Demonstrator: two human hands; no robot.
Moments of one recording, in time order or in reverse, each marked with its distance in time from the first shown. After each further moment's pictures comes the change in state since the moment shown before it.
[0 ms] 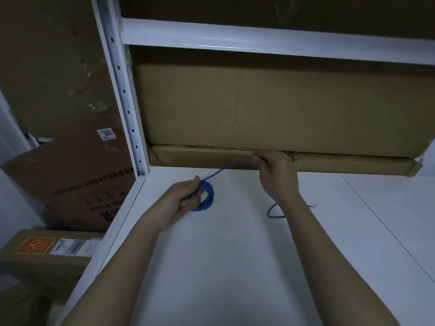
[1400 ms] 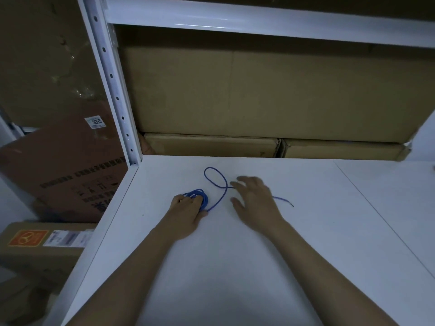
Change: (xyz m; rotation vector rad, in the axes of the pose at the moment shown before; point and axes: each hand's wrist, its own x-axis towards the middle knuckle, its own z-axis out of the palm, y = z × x) left_hand 0.012 -0.097 -0.017 1.558 0.033 0.310; right_hand -0.081 0.012 0.025 -0.376 -0.535 -0.018
